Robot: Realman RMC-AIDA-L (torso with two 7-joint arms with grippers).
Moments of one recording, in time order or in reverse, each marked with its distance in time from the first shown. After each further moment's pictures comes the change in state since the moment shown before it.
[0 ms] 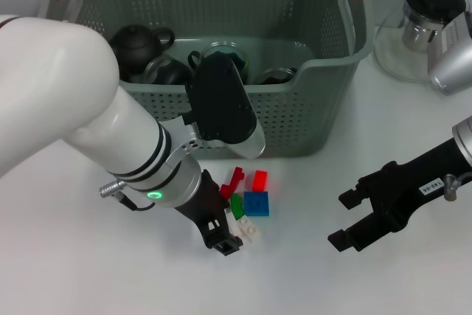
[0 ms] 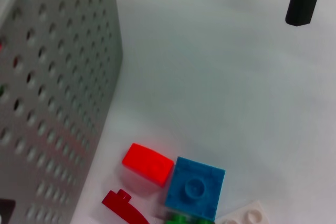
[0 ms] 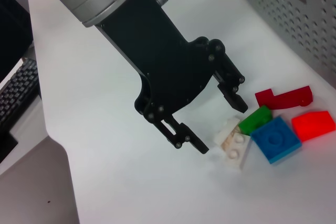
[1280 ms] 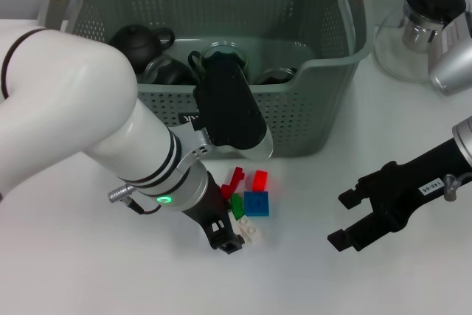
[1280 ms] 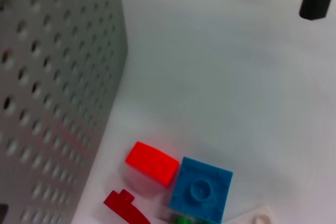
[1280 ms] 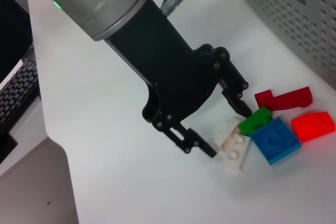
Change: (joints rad) left arm -0.007 -0.002 0.059 -0.019 0.030 -0.050 -0.075; right arm -0.002 0.001 0.003 0.000 0.000 0.002 -0.003
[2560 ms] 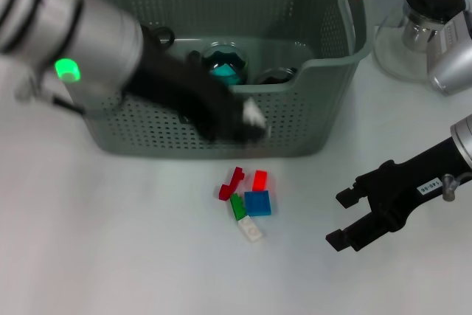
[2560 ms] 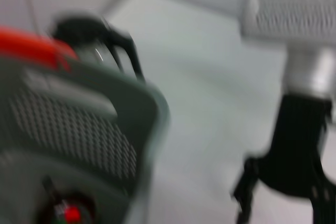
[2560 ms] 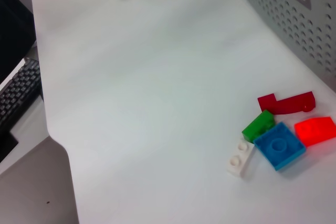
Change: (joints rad) left arm -0.052 0.010 -0.582 0.515 -0.308 0.528 -0.014; right arm 0.002 0.003 0.002 -0.001 0.001 0.000 -0.016
